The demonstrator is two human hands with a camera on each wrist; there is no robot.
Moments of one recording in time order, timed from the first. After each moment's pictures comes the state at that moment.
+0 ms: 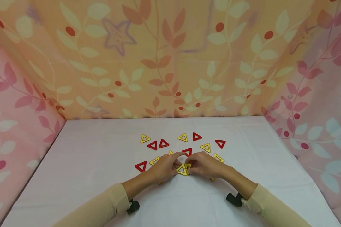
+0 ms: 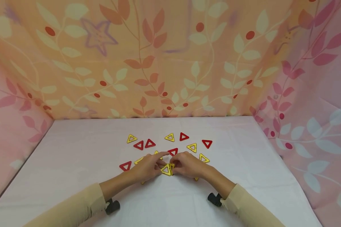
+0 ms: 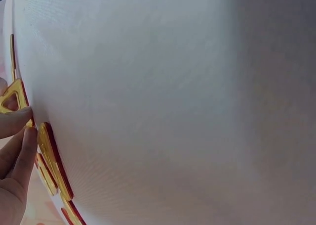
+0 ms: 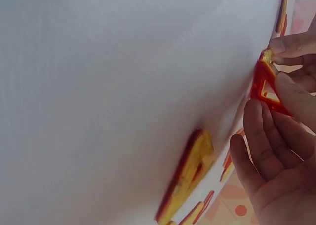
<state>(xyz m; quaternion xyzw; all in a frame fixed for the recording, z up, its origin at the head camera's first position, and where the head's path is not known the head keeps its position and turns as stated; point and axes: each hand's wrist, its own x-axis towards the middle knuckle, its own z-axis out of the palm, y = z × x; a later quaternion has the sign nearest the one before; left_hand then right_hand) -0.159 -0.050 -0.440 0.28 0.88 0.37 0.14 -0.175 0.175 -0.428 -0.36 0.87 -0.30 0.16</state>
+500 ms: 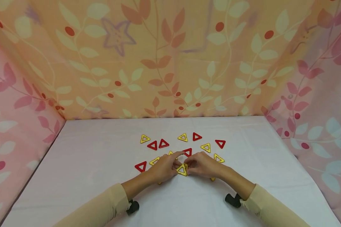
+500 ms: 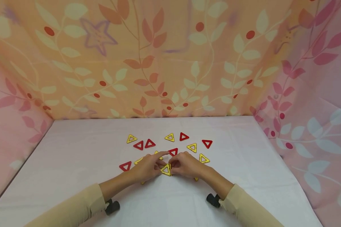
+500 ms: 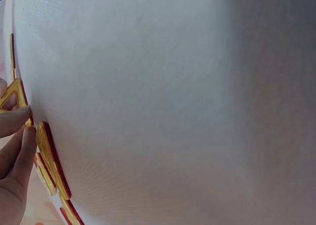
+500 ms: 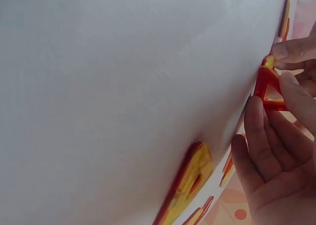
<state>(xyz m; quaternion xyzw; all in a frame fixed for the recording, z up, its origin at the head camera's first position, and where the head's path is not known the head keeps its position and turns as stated) -0.159 -0.052 -0.441 0.27 0.87 0.38 0.13 -0.178 0.172 -0.432 -0.34 0.86 -0.33 0.17</state>
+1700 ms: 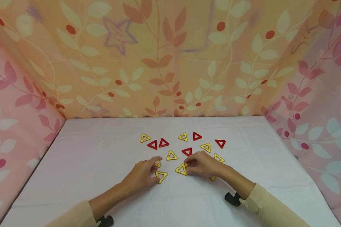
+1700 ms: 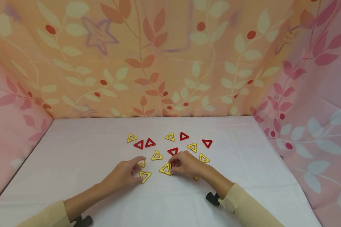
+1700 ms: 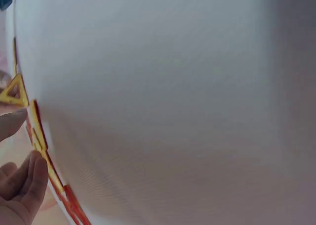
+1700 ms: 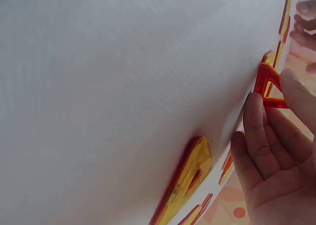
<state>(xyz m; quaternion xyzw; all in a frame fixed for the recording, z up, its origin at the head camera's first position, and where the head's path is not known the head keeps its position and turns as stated) -0.121 -0.116 -0.436 0.21 0.92 0.33 0.04 -0.175 0.171 -0.431 -0.32 0.87 -0.32 0.18</state>
